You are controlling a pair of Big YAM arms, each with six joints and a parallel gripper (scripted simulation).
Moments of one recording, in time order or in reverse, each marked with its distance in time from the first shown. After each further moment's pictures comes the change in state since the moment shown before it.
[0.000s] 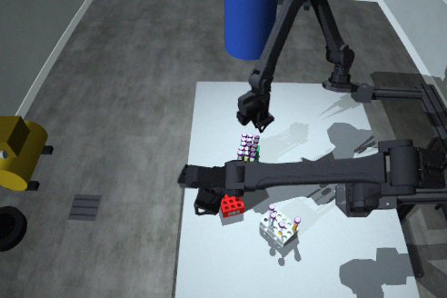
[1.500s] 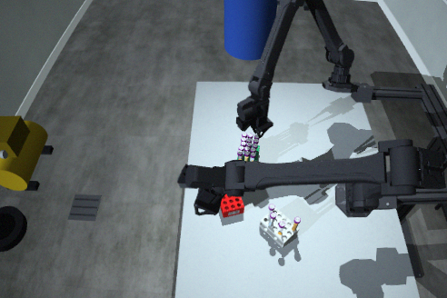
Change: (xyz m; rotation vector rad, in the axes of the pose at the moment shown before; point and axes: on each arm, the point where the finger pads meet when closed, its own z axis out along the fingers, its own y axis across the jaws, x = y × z) left arm 0.000 0.000 0.000 0.000 0.000 0.000; right arm -0.003 0.001 0.030 0.000 -0.007 0.000
